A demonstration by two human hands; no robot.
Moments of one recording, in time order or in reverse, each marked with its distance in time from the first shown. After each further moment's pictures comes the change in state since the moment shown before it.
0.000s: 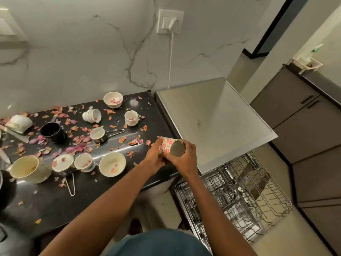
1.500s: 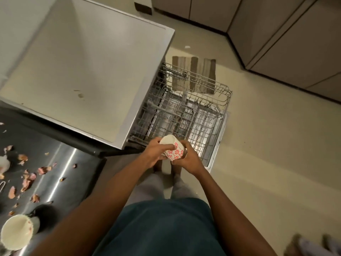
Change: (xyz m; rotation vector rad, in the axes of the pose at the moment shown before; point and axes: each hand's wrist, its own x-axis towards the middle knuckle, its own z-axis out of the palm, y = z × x) left_hand 0.080 -0.280 0.178 1.136 -0.298 -0.397; right_hand -0.147 0.296 -0.178 0.288 0.099 0.642
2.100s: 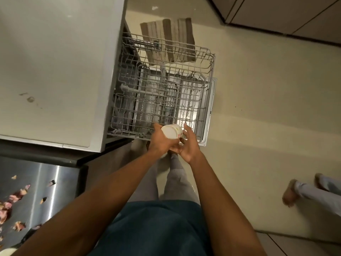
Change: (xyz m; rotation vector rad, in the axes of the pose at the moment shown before) left_hand 0.049 -0.030 0.062 0.592 0.107 0.211; right_hand 0.016 0.036 0.008 1.378 0.212 0.634
